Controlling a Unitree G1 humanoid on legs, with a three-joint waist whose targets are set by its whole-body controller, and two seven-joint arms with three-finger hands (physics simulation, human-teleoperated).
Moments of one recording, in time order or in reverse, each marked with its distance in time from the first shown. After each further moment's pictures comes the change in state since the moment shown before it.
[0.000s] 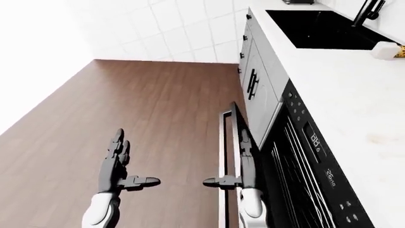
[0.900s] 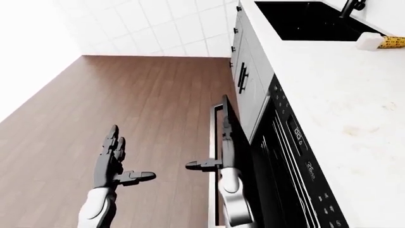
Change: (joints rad) left arm -0.054 0.016 0.049 0.043 -0.026 -0.006 -0.004; right arm -0.233 0.059 0.080 0.172 -0.006 0.069 -0.100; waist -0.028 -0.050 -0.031
